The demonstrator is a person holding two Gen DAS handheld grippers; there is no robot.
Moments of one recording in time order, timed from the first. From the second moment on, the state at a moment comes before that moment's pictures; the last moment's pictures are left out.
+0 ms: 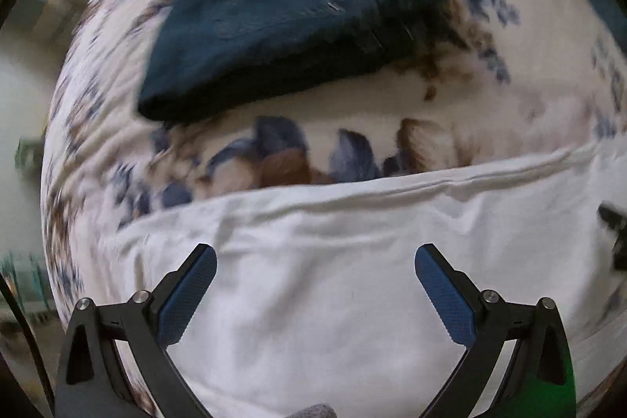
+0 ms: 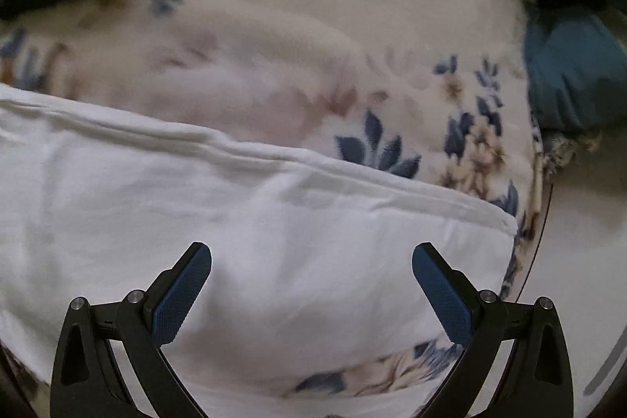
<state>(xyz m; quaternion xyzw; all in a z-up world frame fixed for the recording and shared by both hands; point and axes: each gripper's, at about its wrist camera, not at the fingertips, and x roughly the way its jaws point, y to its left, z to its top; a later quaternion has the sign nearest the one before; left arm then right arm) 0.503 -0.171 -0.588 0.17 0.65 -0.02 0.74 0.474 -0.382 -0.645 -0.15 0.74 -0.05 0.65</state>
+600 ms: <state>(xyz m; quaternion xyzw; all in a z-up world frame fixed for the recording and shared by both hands) 0.526 -0.184 -0.647 0.23 0.67 -0.19 0.68 0.495 -0.371 -0.685 -0.26 0.76 0.10 0.59</state>
